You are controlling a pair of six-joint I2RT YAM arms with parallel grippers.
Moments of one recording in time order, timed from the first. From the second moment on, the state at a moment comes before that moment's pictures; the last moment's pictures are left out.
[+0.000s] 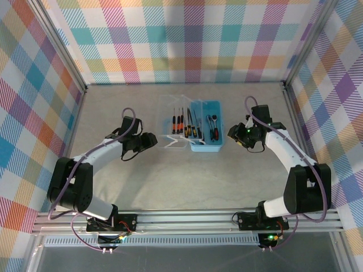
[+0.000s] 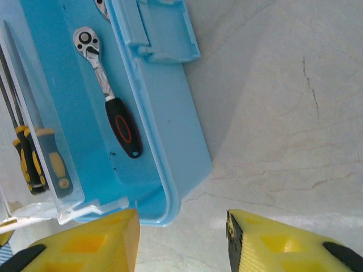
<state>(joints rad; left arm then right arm) -0.28 1.49 0.83 -0.27 0.26 -0.66 0.11 1.44 0.99 -0.62 -0.40 0.62</state>
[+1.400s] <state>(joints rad) -0.39 1.05 0.86 -0.86 -0.10 -0.53 0.24 1.46 0.73 -0.37 -0.52 0.73</state>
